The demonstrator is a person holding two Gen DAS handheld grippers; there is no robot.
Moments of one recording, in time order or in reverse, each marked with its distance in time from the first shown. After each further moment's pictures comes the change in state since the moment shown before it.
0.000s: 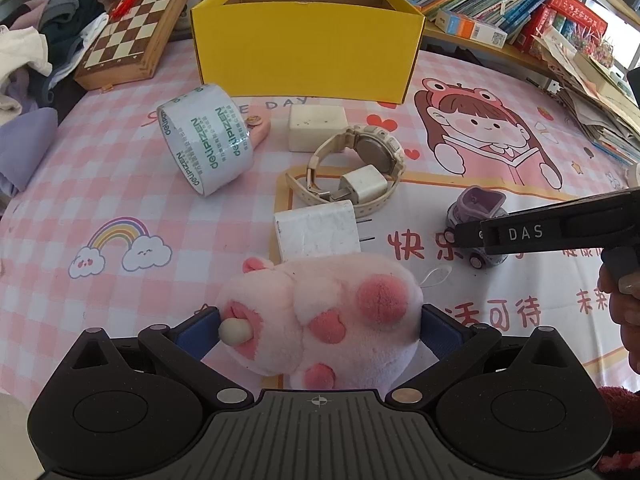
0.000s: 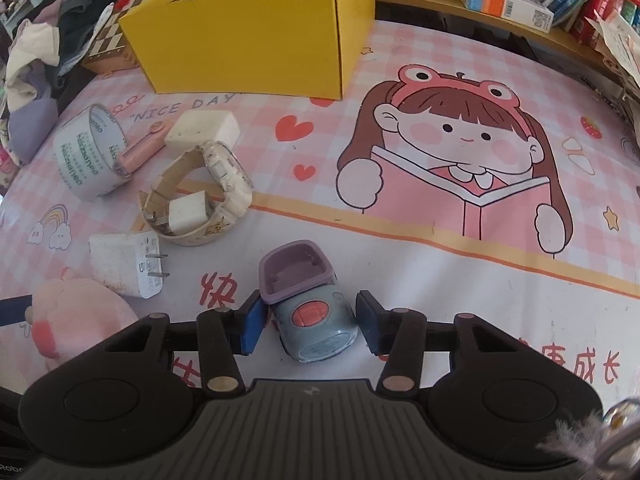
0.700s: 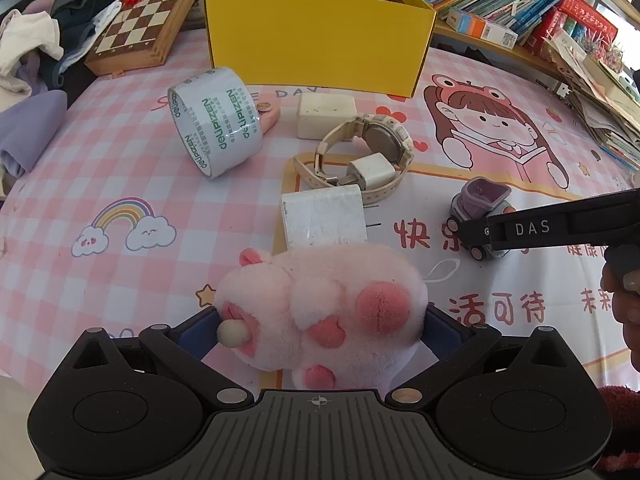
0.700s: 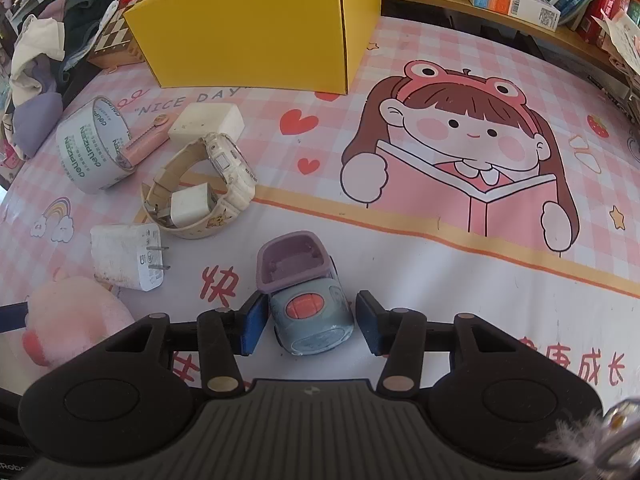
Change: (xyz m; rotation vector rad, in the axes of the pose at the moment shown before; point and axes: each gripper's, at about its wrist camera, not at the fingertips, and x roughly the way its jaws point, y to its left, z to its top) left arm 0.002 0.000 -0.008 -0.038 0.011 0.014; right arm 0.004 -0.002 -0.001 -0.011 0.002 0.009
